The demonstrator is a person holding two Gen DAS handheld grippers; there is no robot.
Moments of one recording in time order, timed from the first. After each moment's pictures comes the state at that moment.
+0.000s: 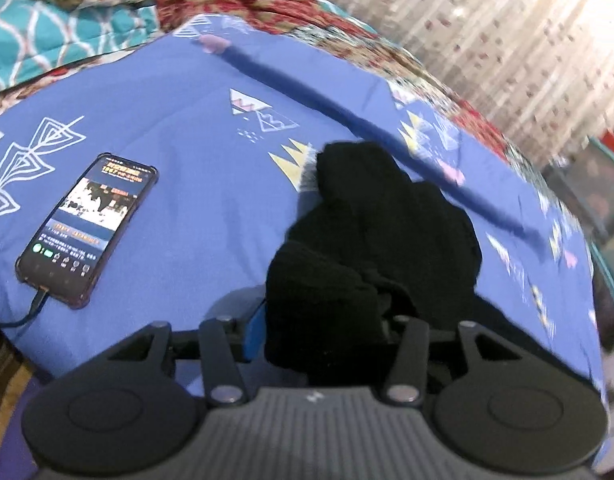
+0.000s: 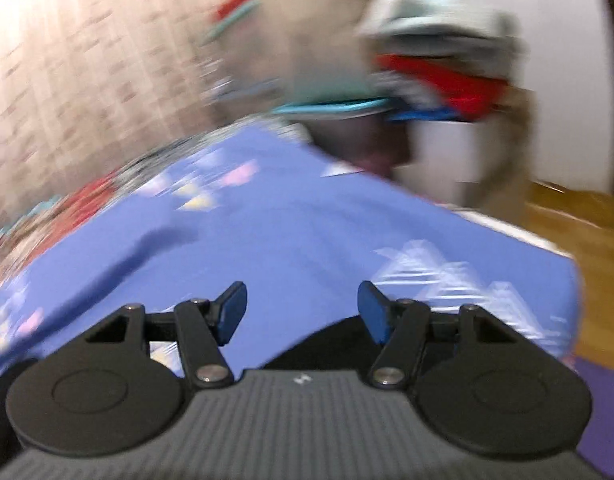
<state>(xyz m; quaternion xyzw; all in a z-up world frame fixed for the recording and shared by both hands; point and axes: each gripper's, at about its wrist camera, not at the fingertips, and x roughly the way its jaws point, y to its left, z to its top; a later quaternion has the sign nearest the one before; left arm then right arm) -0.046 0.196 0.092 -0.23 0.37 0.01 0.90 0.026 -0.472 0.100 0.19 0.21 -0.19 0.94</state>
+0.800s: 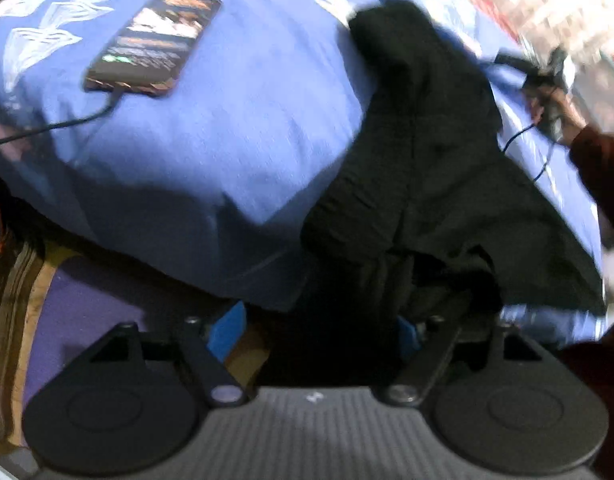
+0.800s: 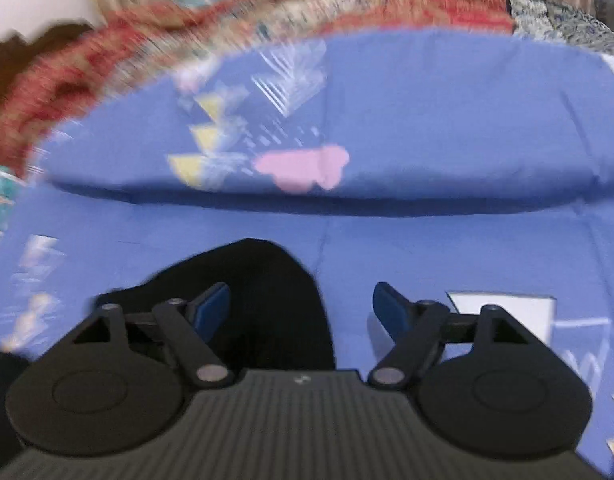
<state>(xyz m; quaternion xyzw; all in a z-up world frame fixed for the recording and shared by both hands) -0.136 0.225 0.043 -0.25 0.52 -0.02 0.82 0.379 -0.174 0.039 0.04 0.43 0.15 0.89</state>
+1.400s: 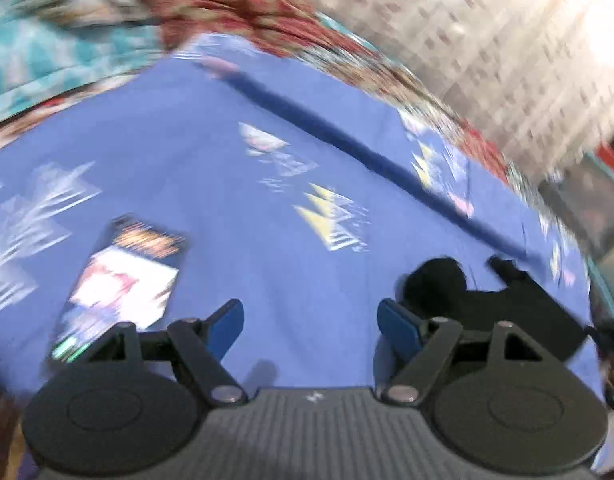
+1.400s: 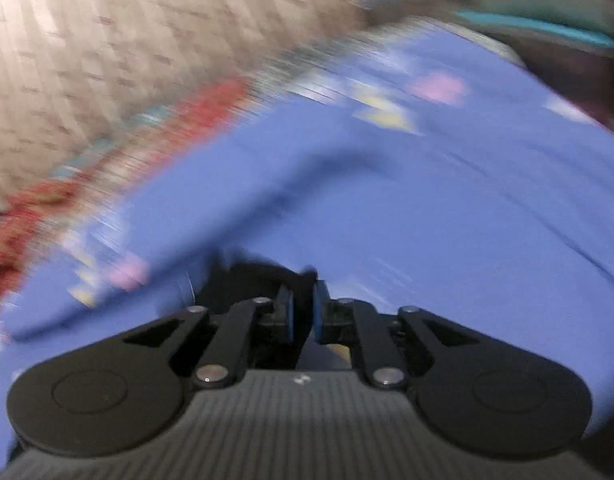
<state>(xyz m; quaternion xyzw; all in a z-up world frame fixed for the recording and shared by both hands) 0.012 0.265 0.098 -0.23 0.36 -0.01 0.90 0.124 -0.454 0.093 0.22 0.33 -0.07 0.92</state>
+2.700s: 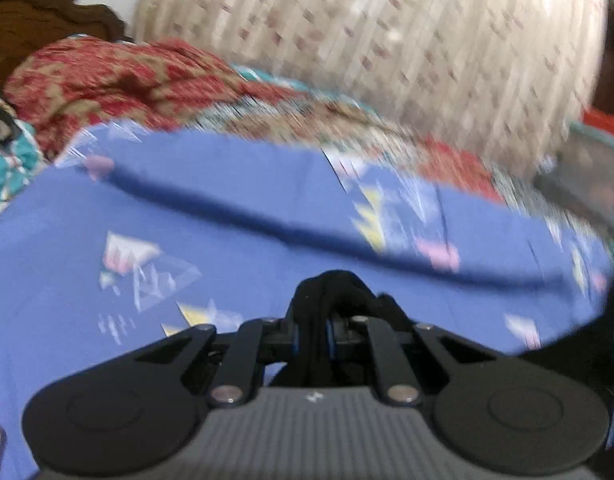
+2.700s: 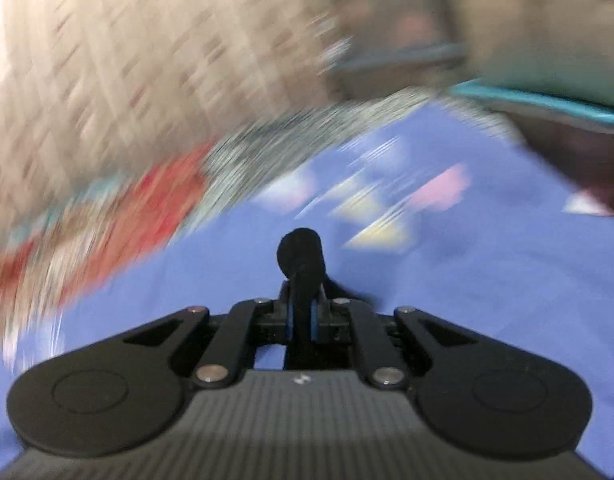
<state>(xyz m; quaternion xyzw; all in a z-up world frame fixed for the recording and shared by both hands) 0.164 0.147 0.113 -0.14 0.26 0.01 0.96 0.296 -0.452 0.172 0.25 0.20 -0.14 0.94</state>
